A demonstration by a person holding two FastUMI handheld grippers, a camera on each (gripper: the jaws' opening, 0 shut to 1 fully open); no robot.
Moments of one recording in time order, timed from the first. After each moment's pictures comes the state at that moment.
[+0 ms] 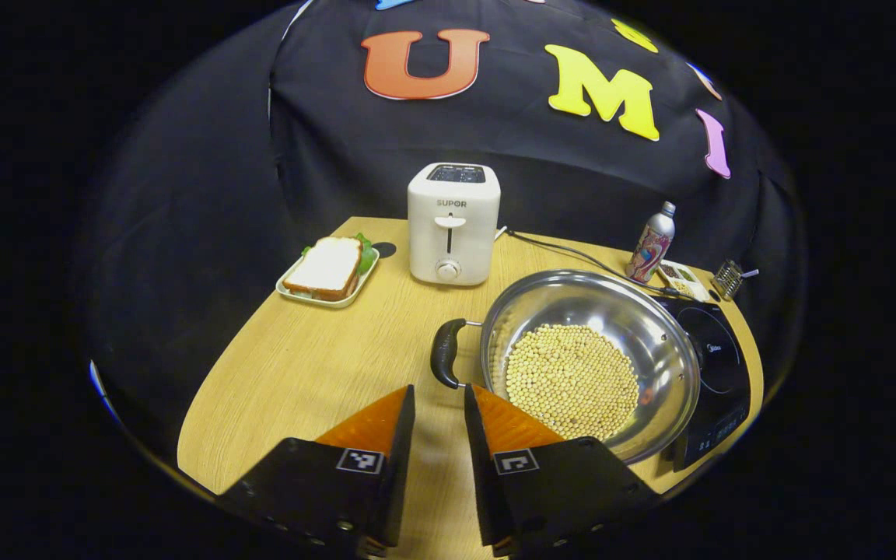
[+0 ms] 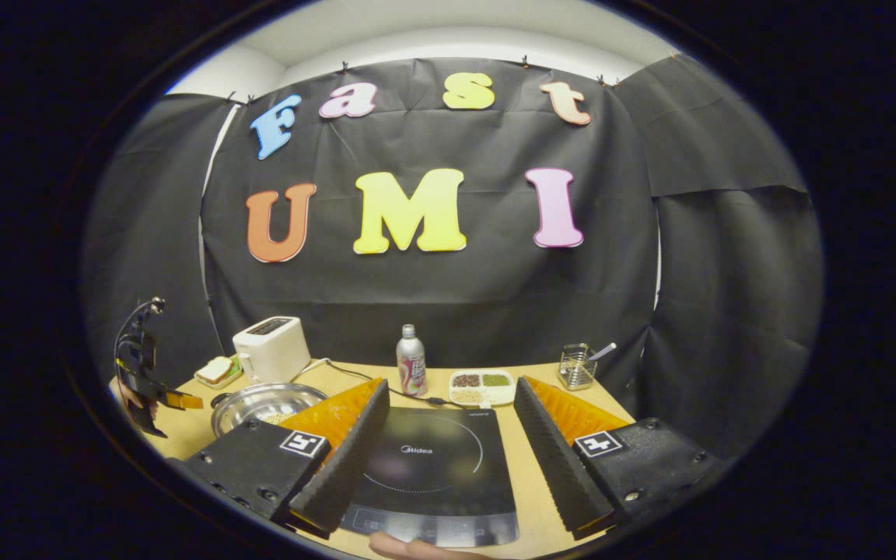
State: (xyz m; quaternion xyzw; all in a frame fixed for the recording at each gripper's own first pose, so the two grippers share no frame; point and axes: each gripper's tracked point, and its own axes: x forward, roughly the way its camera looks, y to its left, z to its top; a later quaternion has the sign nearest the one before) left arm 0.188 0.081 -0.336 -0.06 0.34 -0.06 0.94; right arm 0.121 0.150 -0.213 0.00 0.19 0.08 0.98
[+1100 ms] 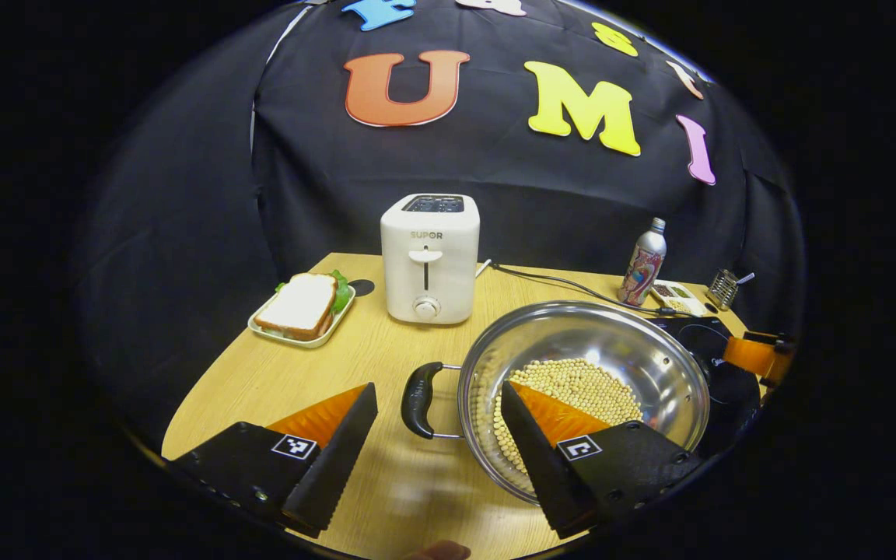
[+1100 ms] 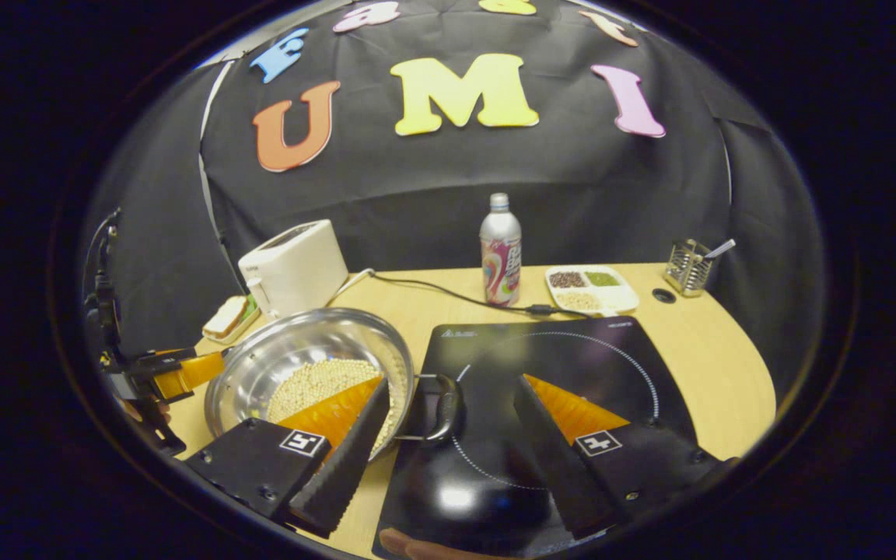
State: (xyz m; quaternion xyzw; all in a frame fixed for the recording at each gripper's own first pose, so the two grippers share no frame) left arm 0.240 0.061 -0.352 -0.06 0.28 -0.07 0.95; right arm 0.154 0.300 -0.397 0.01 0.38 0.13 0.92
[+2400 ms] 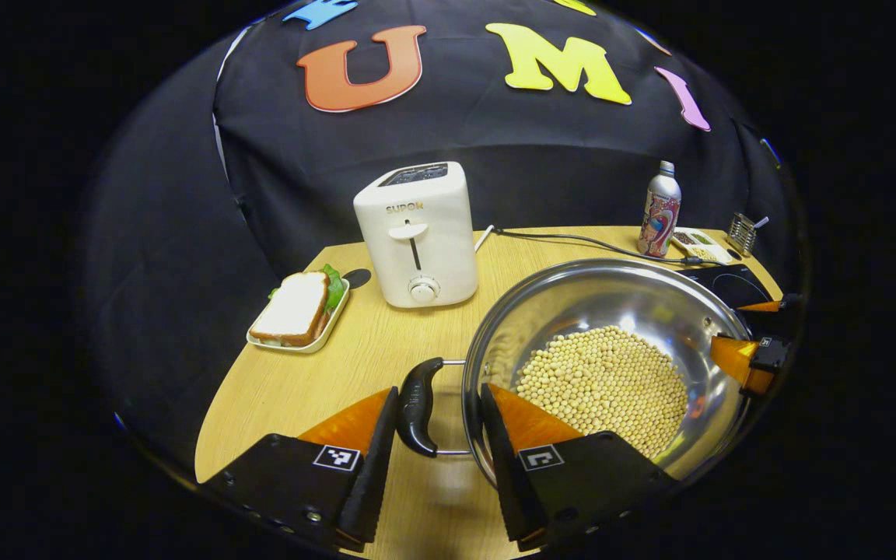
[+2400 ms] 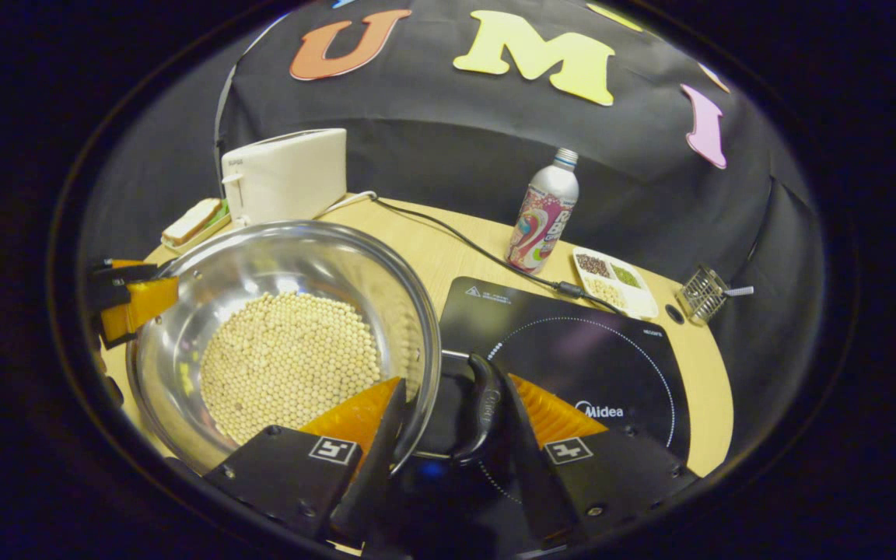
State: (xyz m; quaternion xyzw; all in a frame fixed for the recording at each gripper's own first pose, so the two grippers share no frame) left arm 0.253 0.060 -0.381 0.03 0.33 -0.07 0.94; right arm 0.166 0.320 -0.450 -0.12 0.43 0.11 0.89
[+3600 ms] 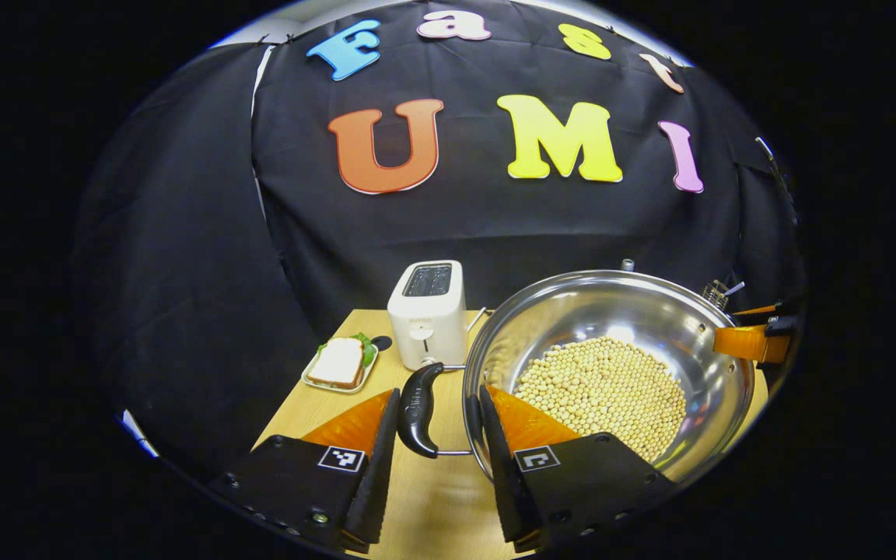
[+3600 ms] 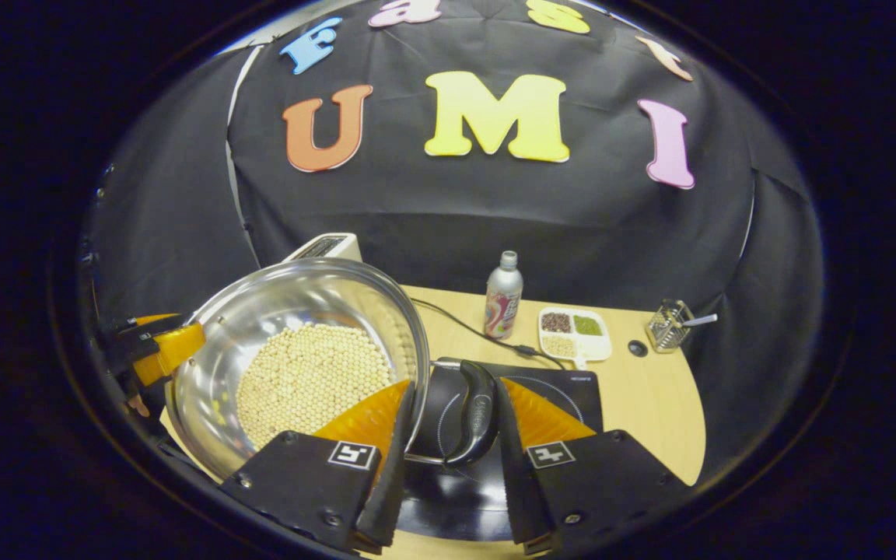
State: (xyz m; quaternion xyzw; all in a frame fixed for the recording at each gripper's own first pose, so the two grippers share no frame) left arm 0.205 0.042 -0.198 0.00 0.24 -0.05 0.97; right arm 0.159 0.273 -0.248 -0.05 0.37 0.15 0.91
